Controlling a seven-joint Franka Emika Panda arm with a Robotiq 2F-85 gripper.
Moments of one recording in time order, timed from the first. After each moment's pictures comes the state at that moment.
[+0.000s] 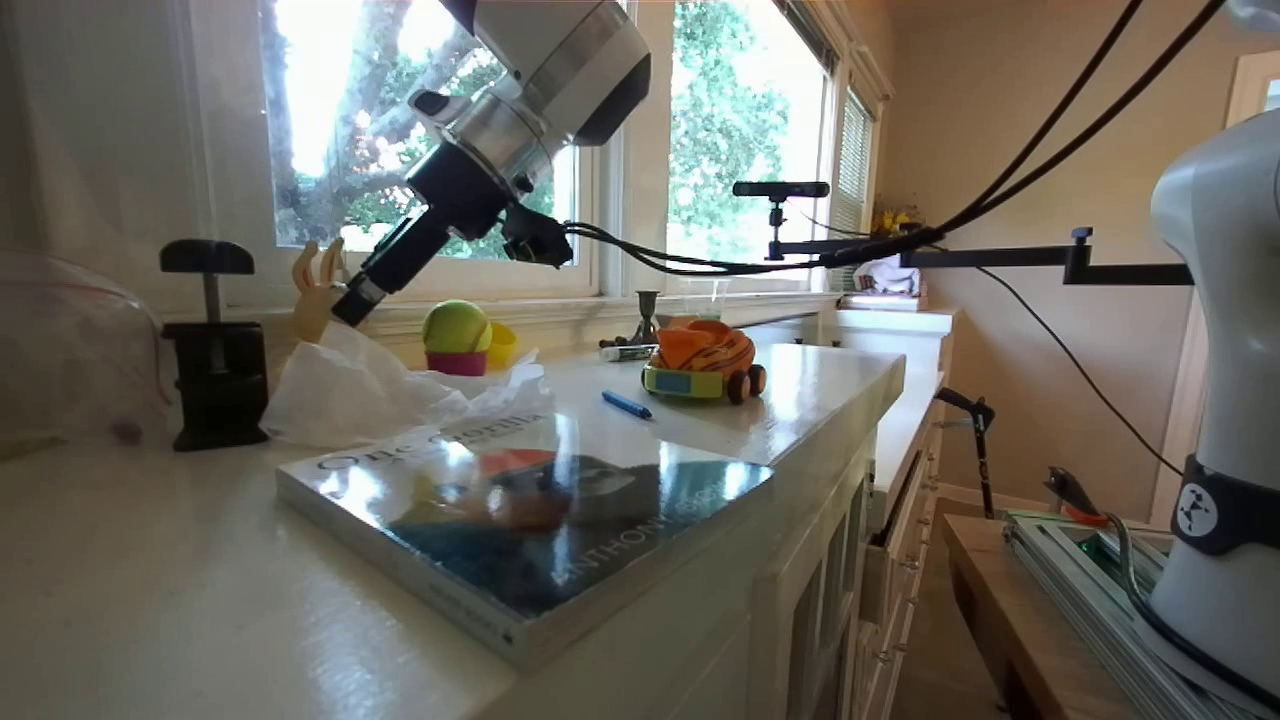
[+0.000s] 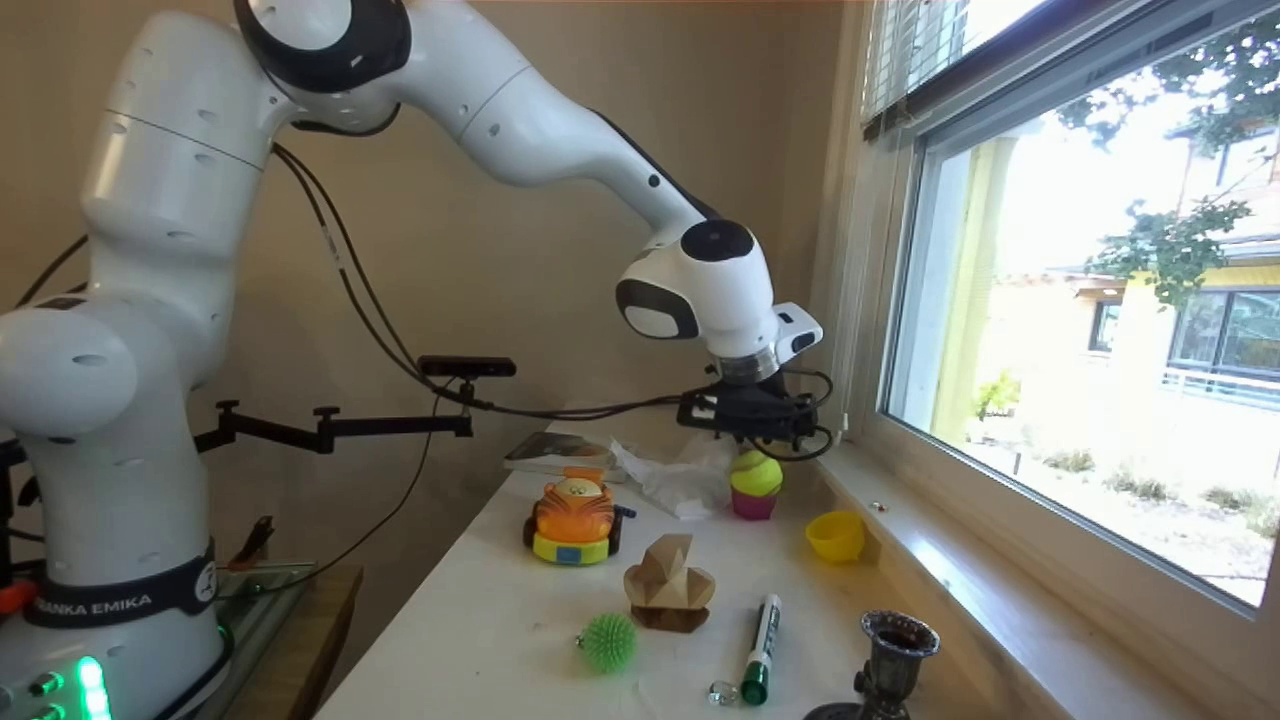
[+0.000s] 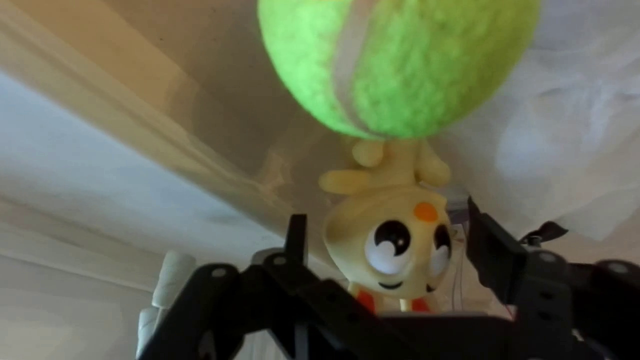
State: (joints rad) arm 0.15 0.25 -0.09 -2.01 1.10 2.65 -1.65
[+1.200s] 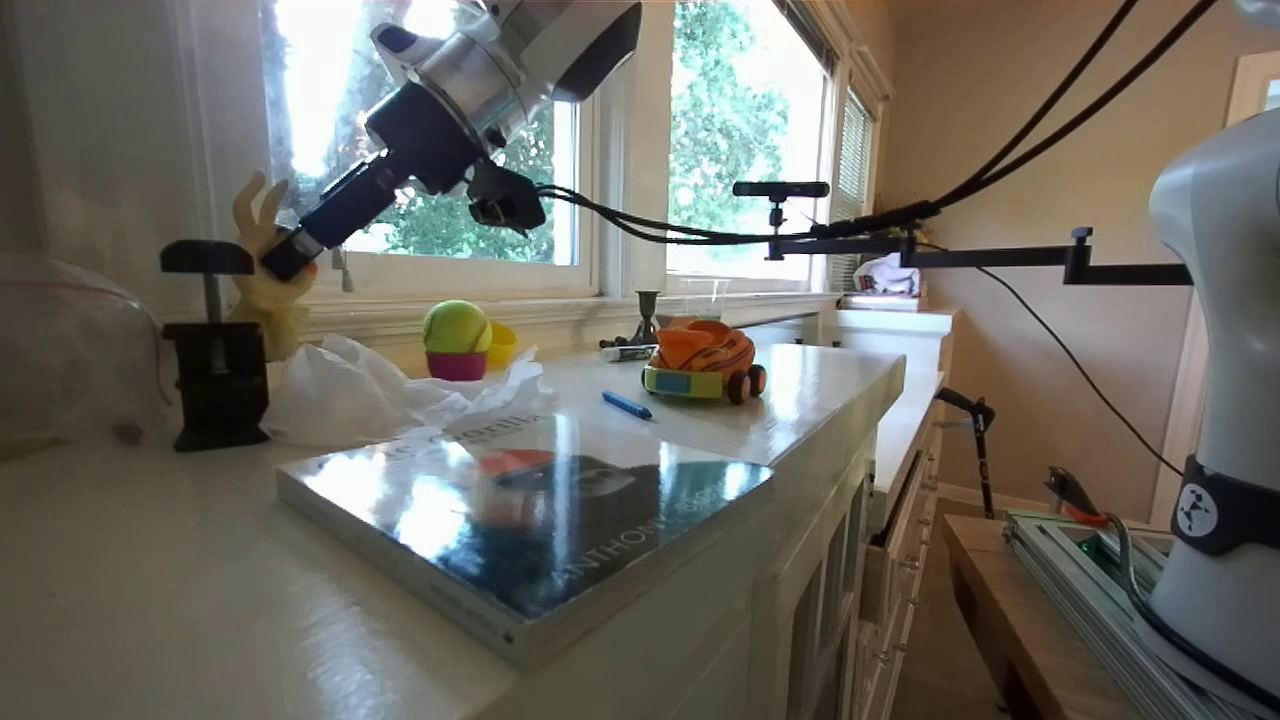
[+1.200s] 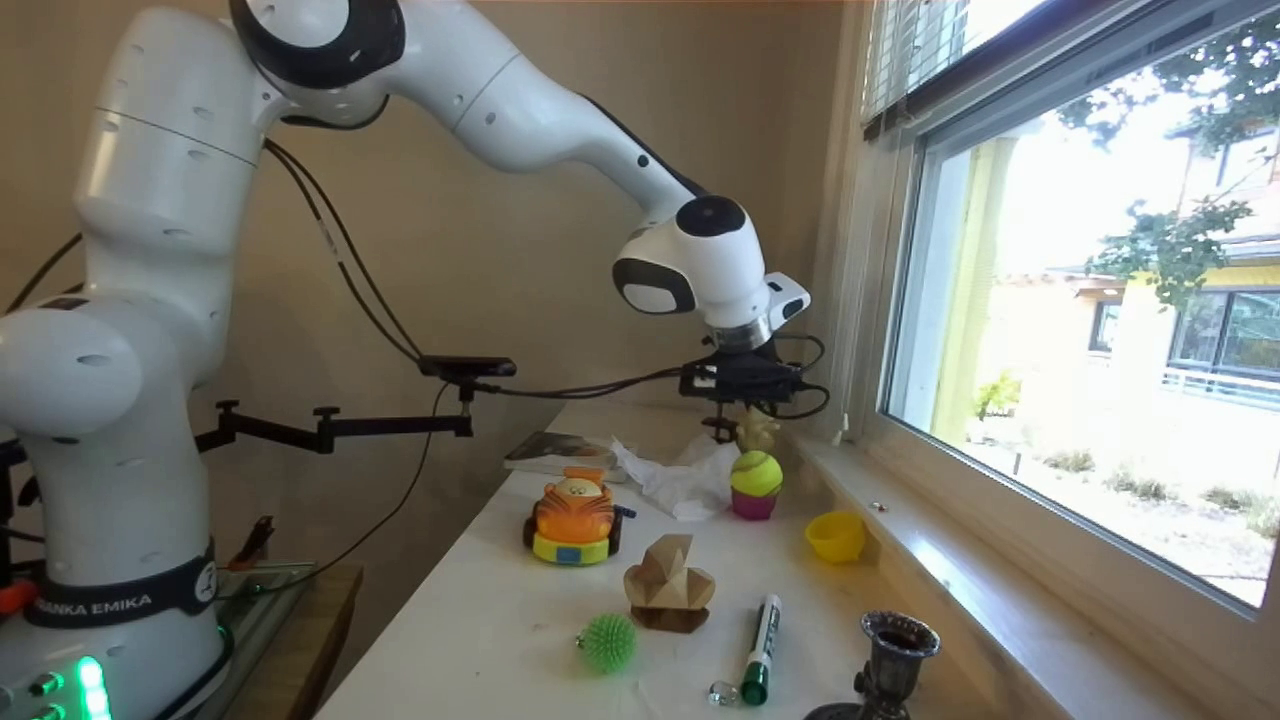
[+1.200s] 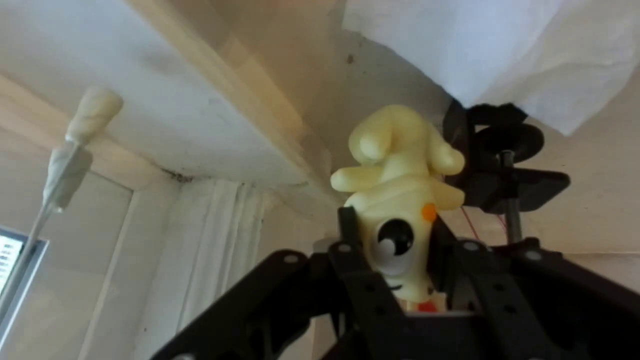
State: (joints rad) arm 0.17 0.21 -0.04 -1.98 1.10 2.65 -1.67
